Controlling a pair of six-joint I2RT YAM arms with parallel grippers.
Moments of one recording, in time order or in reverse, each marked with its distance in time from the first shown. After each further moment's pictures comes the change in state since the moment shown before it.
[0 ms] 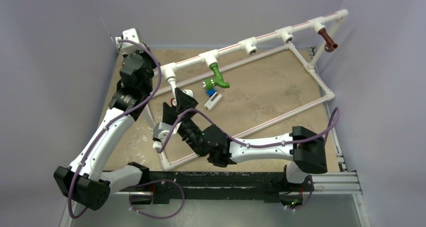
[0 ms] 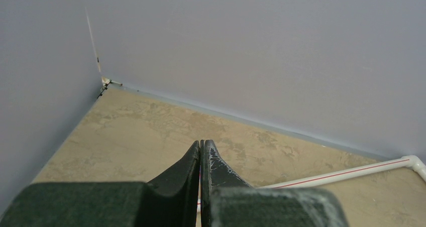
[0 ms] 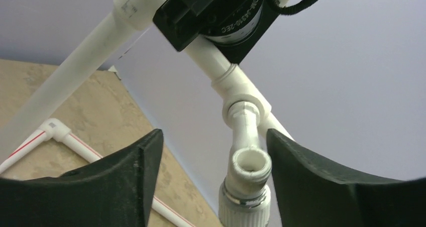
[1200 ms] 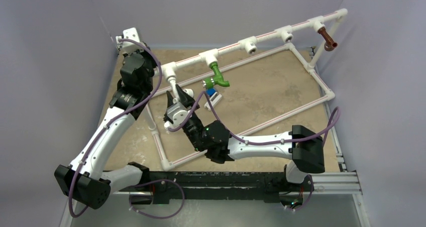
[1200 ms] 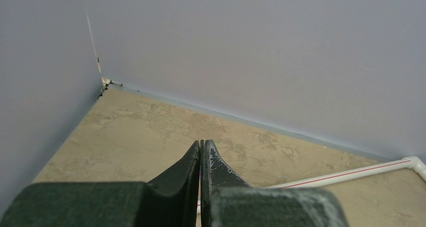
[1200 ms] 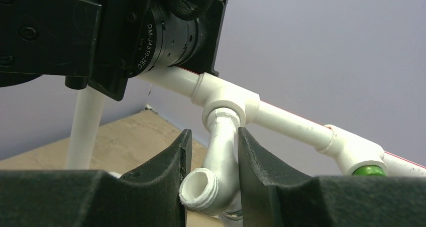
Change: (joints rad) left arm 0.002 0.011 0.006 0.002 0.002 0.000; right arm -0.034 0.026 0.067 0.112 0.087 0.373
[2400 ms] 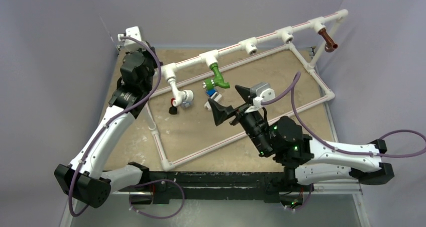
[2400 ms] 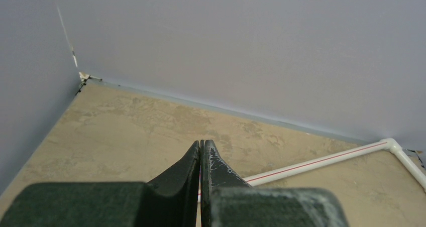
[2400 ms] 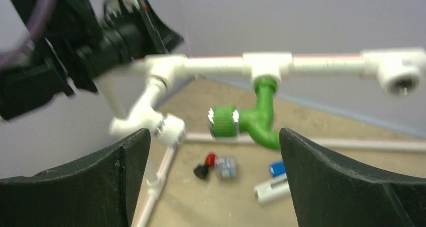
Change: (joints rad) left arm 0.000 -0.005 0.021 -0.024 0.063 -0.032; right arm 0.062 -0.661 -0.092 -0.753 0.152 0.621
